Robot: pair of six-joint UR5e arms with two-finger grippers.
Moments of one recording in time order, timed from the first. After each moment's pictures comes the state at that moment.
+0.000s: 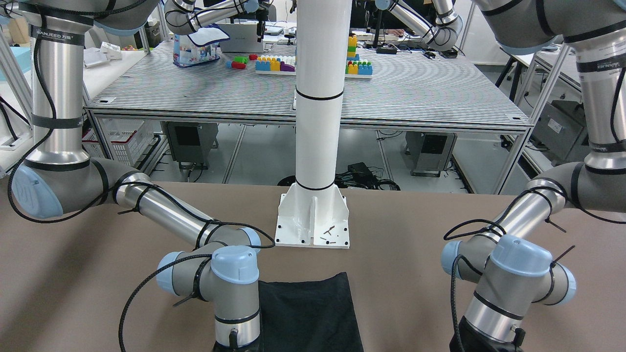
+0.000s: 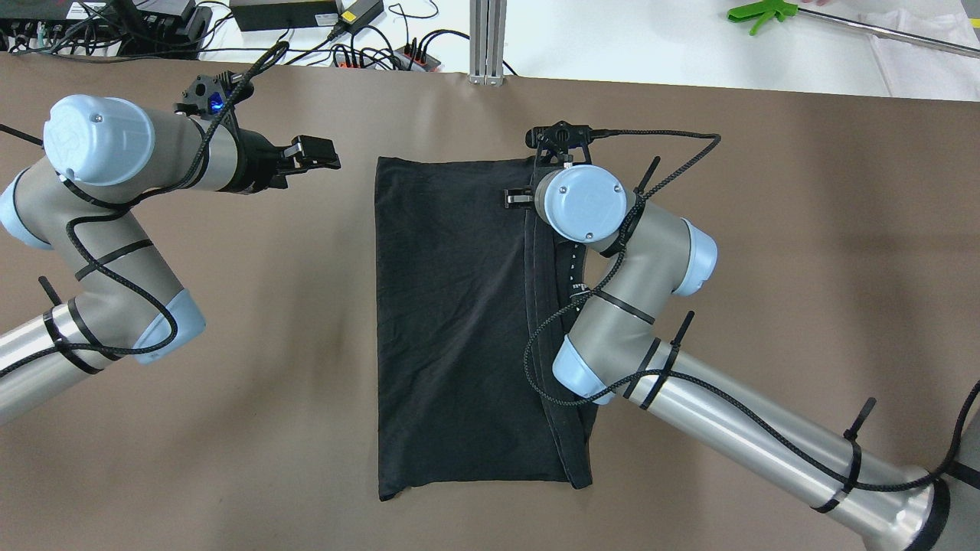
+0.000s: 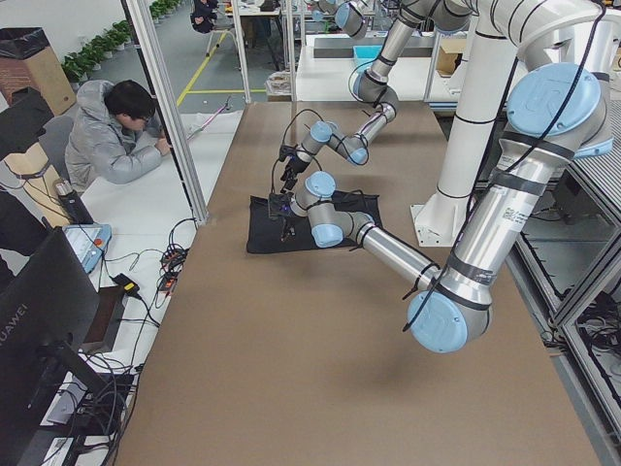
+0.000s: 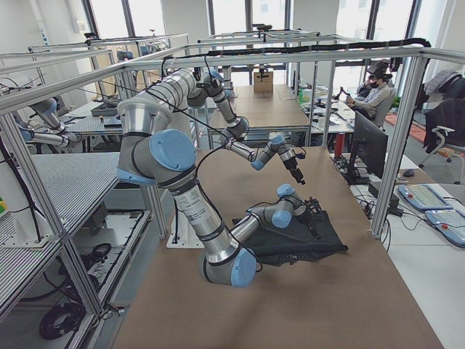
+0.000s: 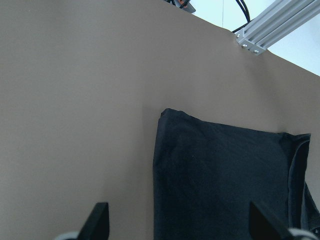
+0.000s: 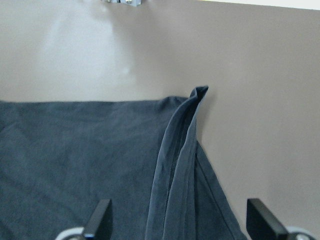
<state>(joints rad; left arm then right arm) -0.87 -2.06 -1.63 -2.23 -1.84 -1.39 0.68 -0.78 1.35 -1.15 1.48 1.04</state>
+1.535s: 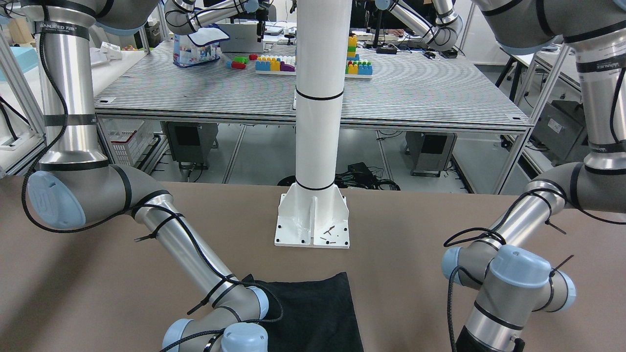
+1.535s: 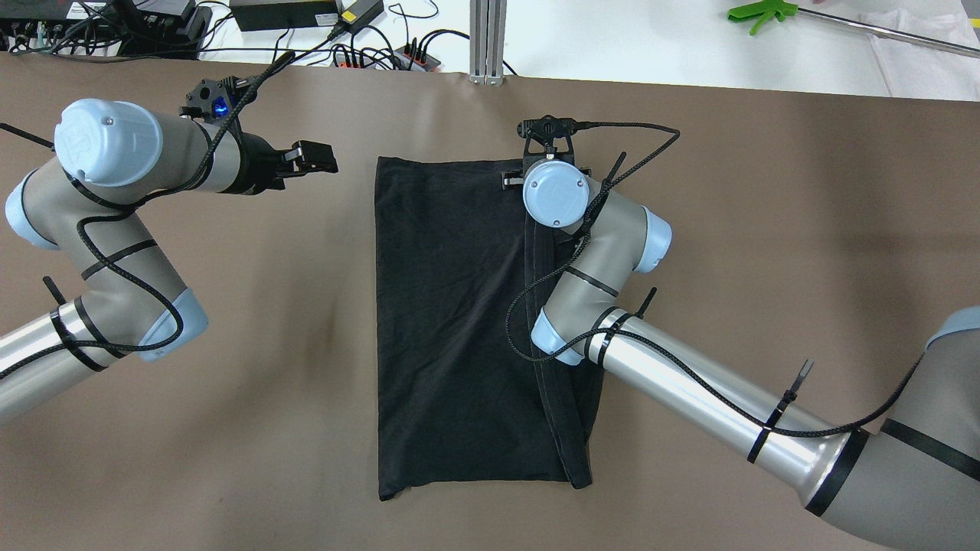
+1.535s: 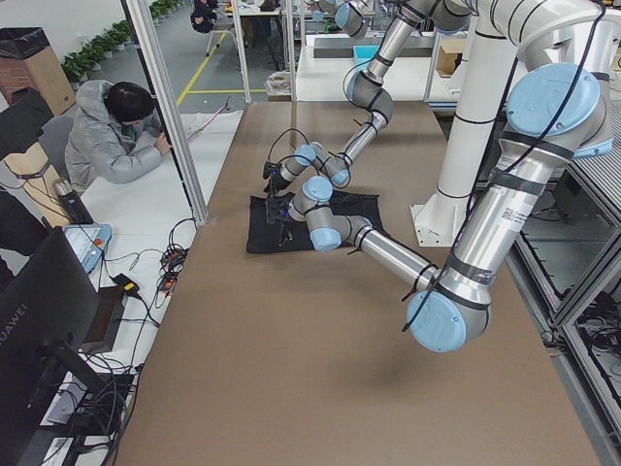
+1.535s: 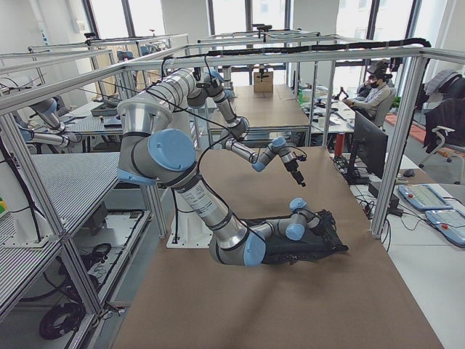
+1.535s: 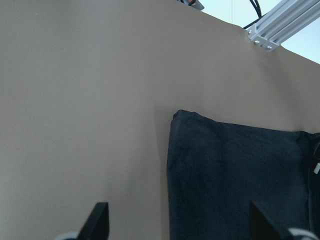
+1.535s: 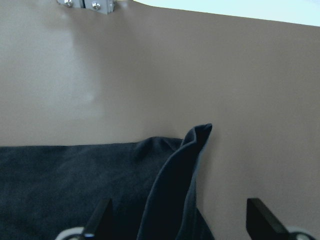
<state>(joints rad) -0.87 -2.06 -1.59 -2.24 -1.83 -1.35 0.69 -0.61 0.88 -0.89 1.36 1.03</state>
